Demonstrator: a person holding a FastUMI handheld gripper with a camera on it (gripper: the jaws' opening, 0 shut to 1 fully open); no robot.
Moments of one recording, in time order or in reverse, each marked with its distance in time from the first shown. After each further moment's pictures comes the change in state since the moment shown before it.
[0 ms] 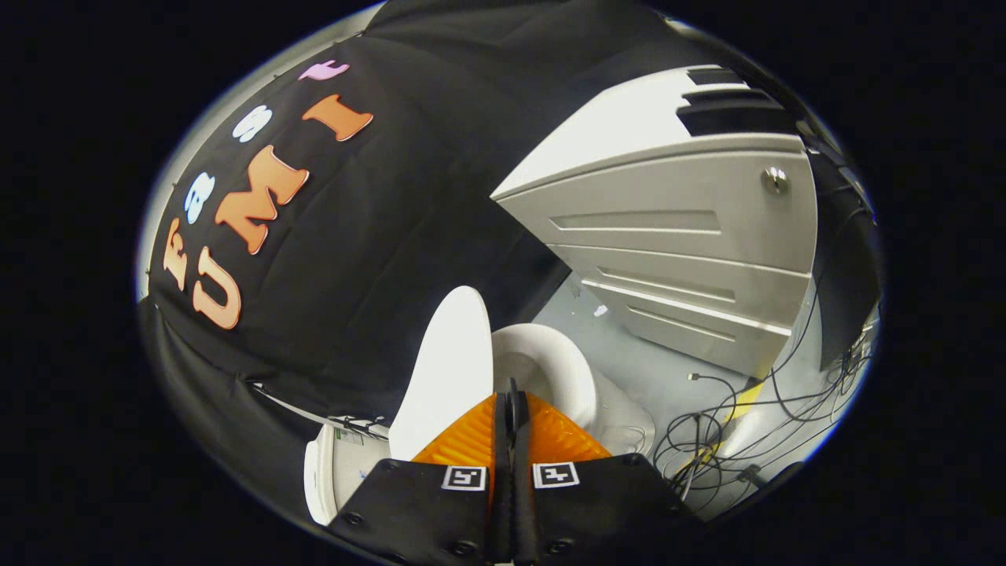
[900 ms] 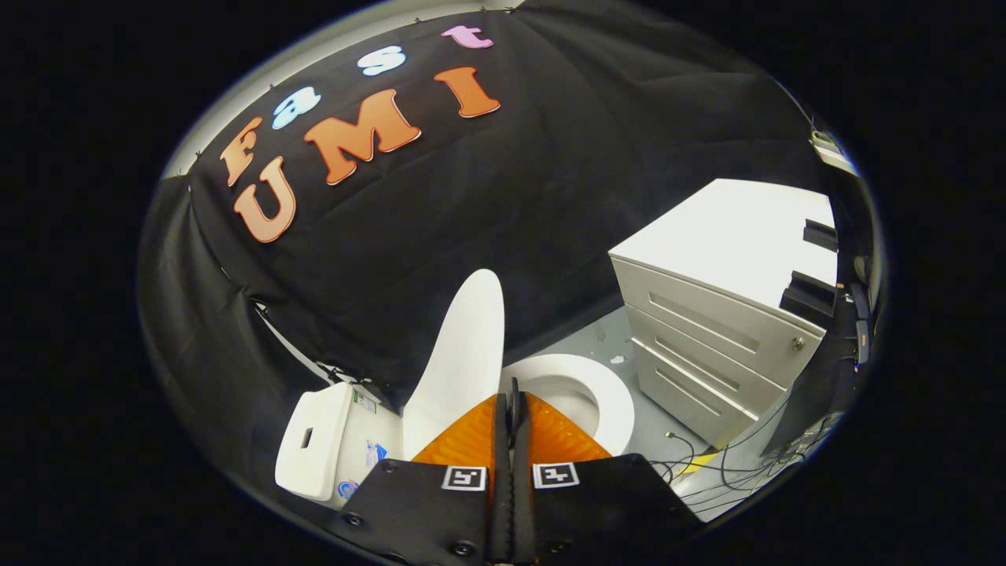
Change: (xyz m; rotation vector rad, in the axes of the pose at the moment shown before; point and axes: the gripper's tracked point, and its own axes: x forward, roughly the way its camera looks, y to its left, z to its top) arm -0.060 0.142 0.005 -0.389 -0.032 0.058
